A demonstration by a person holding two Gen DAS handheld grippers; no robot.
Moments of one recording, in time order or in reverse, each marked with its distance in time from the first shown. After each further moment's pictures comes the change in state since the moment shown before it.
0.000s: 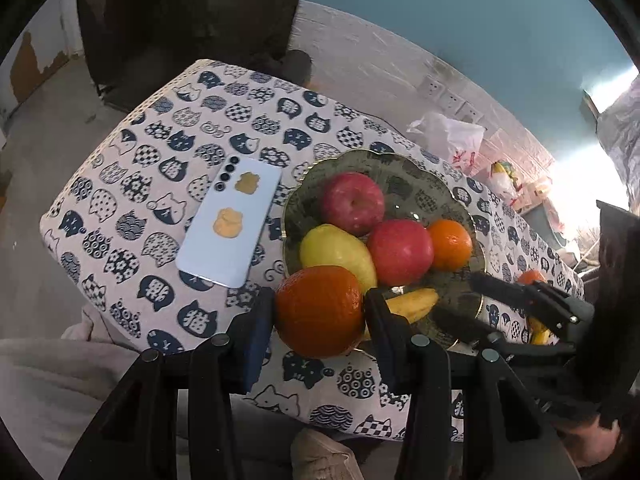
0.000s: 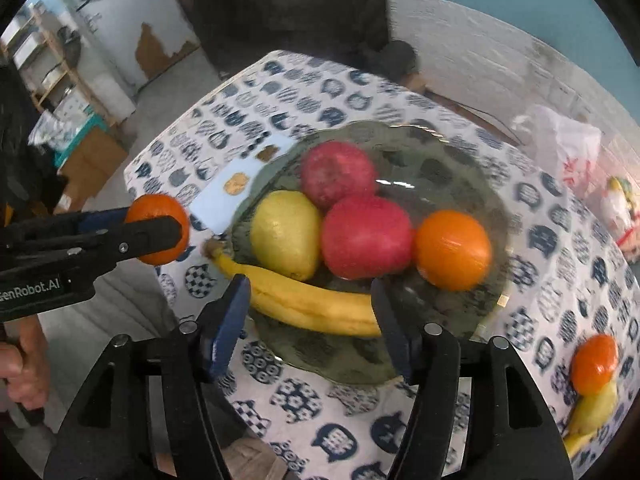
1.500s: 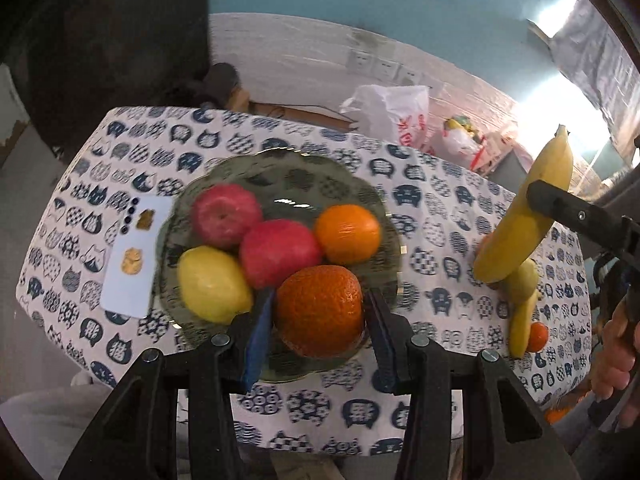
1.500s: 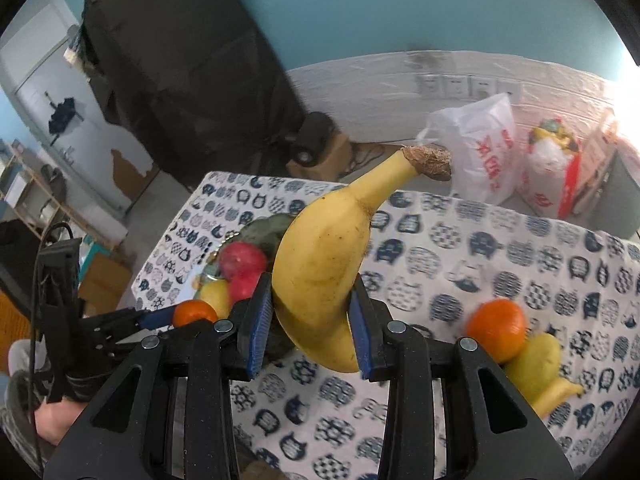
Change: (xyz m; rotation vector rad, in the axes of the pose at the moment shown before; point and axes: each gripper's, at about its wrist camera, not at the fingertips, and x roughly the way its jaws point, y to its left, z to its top) left arm 0.016 -0.115 -0.005 0.221 0.013 -0.003; right arm -0.120 -0.127 -0.021 0.261 -0.269 0.060
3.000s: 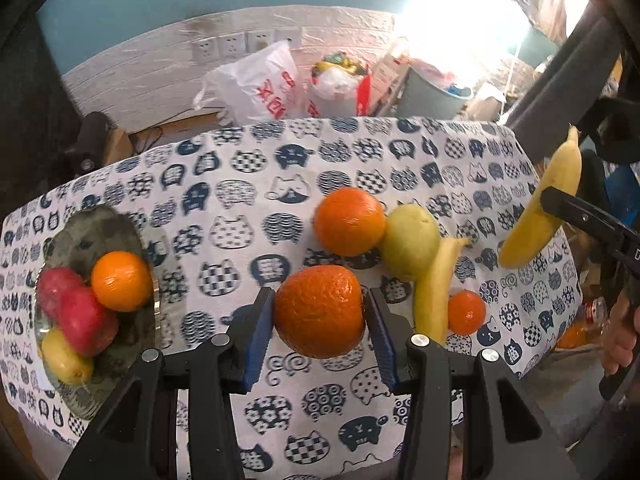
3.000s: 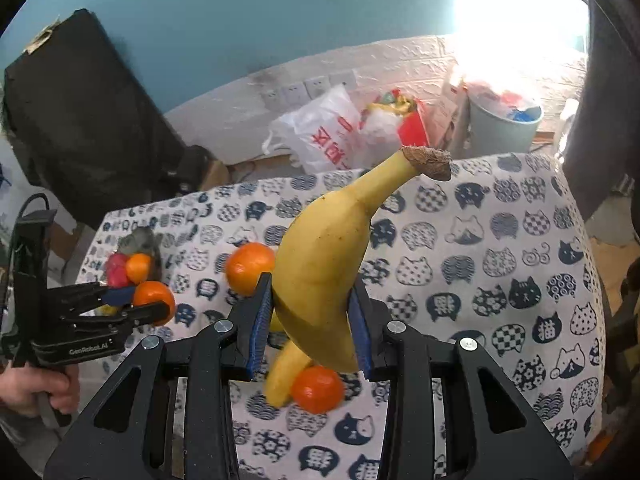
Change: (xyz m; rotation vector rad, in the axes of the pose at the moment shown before) left arm 0.044 -0.208 -0.001 0.367 0.102 -0.123; right arm -0.151 -0.179 -0.088 0.233 -0.110 -0.273
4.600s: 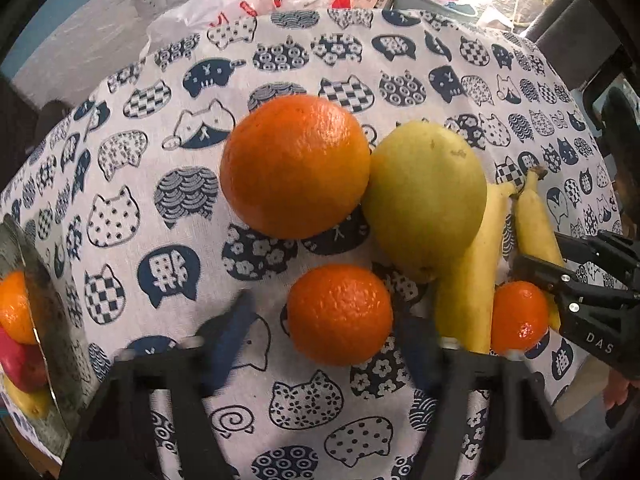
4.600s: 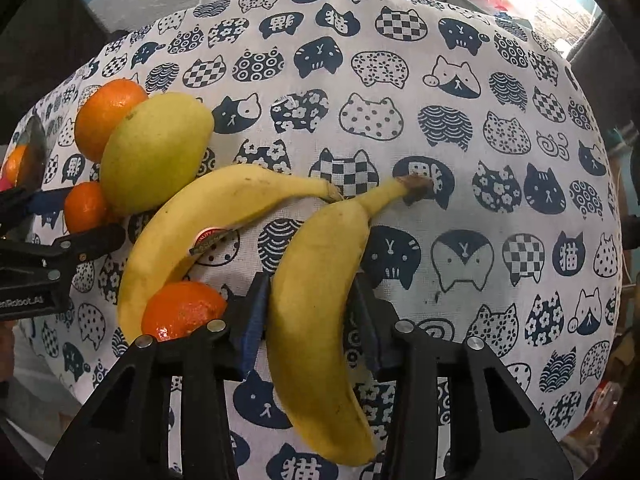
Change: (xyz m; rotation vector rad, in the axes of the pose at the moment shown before) left arm 0.133 -0.061 0.006 0.112 0.232 0.010; right arm 0.117 -0.046 -0.071 -0.011 0.421 -0.246
